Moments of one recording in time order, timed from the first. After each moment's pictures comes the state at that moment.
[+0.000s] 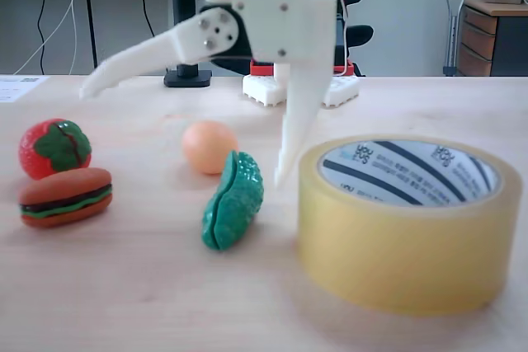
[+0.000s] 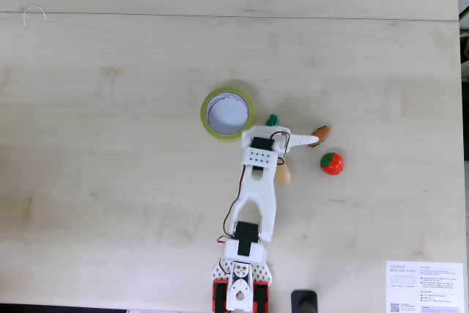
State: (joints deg) arm 4.5 83.1 103.5 51.6 80.4
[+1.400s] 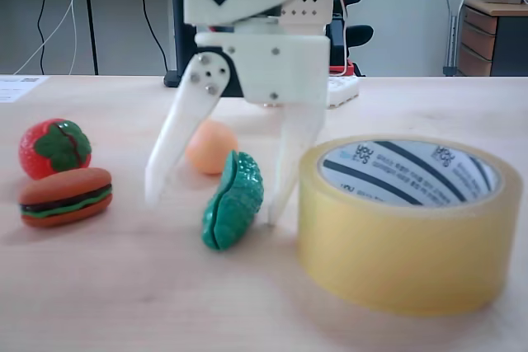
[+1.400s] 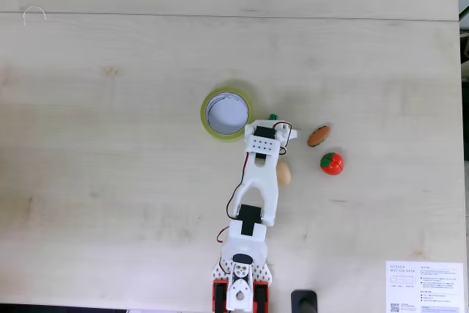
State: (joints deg) arm 5.0 72.0 94.3 55.0 80.4
